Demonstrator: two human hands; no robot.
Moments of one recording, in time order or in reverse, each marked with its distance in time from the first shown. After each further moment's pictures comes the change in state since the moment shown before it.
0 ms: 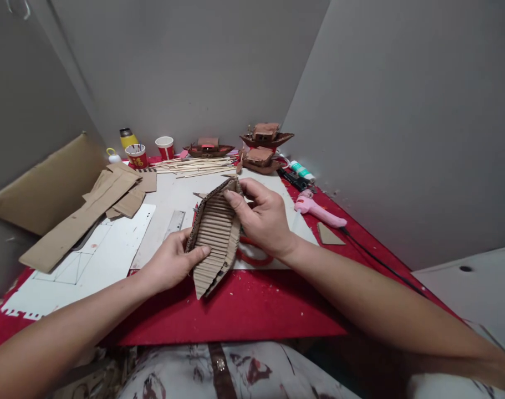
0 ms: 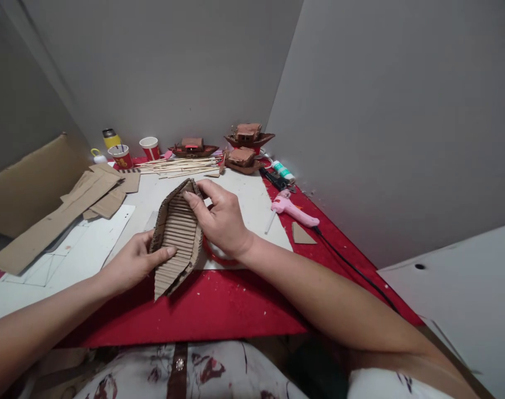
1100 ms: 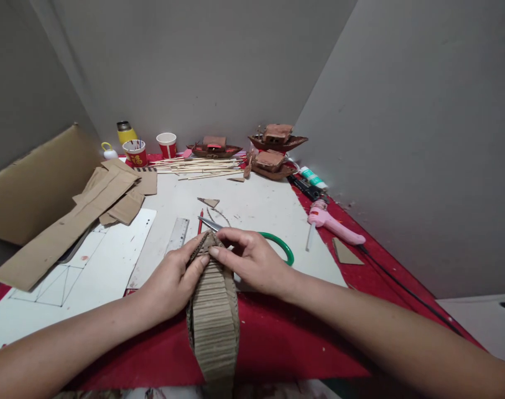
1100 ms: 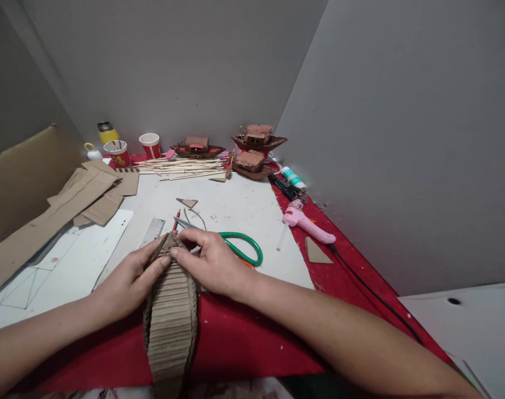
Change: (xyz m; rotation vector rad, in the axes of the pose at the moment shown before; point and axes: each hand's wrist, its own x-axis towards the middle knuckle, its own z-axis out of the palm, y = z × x) left_hand 0.003 0.003 -0.018 0.440 0.045 0.184; right_hand -0.016 -0.006 0.020 0.219 -0.550 0.501
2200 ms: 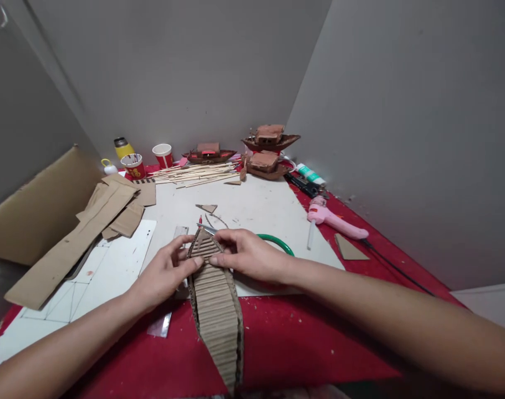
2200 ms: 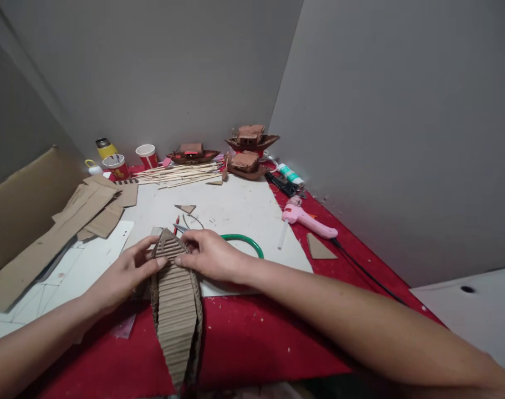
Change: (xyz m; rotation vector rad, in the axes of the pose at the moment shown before) left_hand 0.012 -0.004 -0.015 -0.364 -0.028 -0.274; right_hand 0.014 0.012 -0.013 0.046 -0.137 0.188
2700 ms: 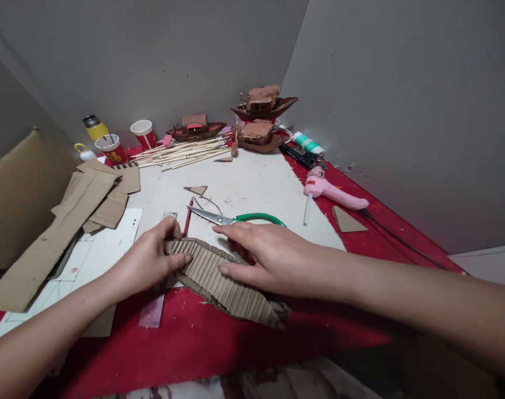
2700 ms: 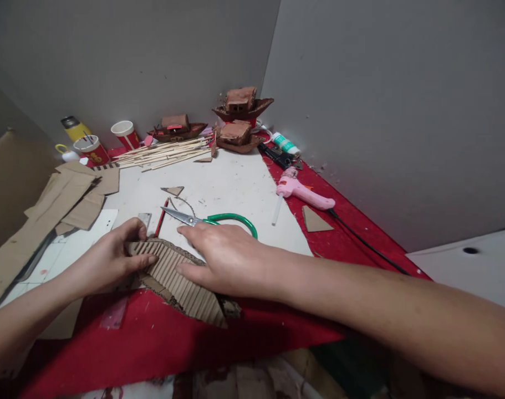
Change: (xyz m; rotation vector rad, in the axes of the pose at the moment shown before) left_hand 0.015 0.013 -0.018 0.821 -0.035 0.013; right_hand -0.044 -0.017 -0.018 -0.794 -0.019 -0.037
